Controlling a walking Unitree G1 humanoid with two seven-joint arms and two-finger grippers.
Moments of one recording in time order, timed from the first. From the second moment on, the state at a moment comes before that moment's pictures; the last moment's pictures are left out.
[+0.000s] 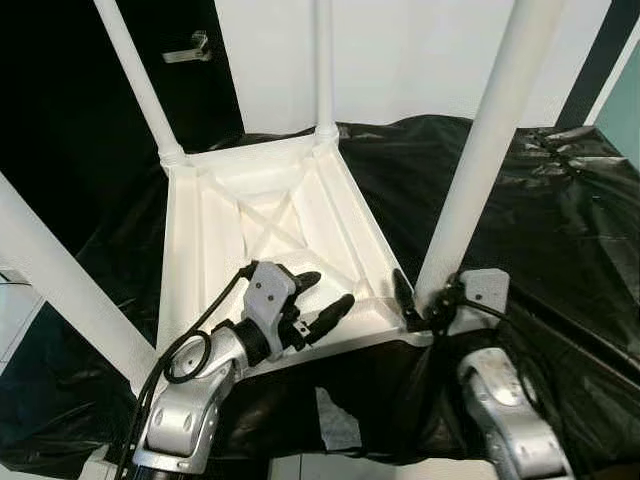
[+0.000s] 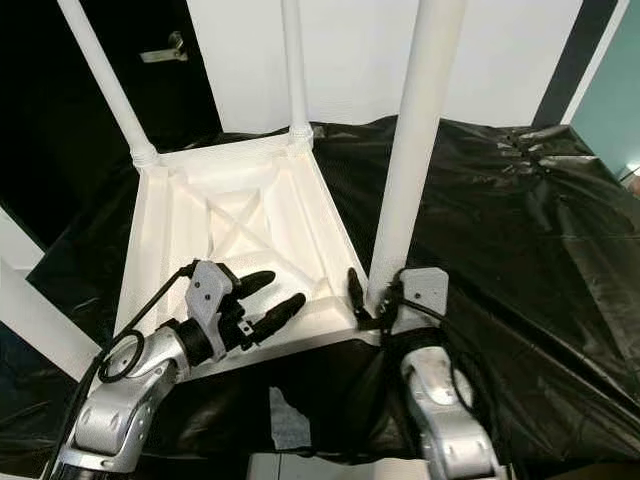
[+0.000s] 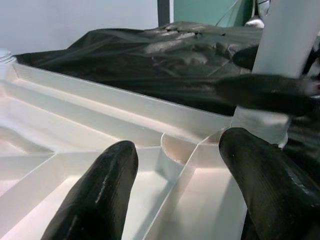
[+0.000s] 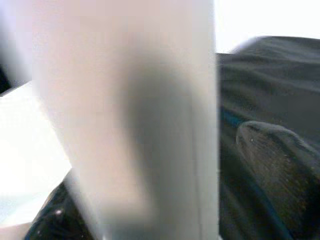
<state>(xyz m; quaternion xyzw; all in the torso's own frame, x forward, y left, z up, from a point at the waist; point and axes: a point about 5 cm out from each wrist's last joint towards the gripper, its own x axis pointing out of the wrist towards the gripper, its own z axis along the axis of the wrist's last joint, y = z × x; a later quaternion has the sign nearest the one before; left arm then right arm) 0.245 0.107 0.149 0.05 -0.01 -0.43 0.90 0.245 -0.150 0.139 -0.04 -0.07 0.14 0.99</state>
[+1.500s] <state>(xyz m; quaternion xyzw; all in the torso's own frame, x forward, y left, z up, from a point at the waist) 0.220 0.099 0.152 0.05 0.00 -0.49 0.87 0.271 -0.138 0.132 -0.03 -0.04 0.19 0.98</state>
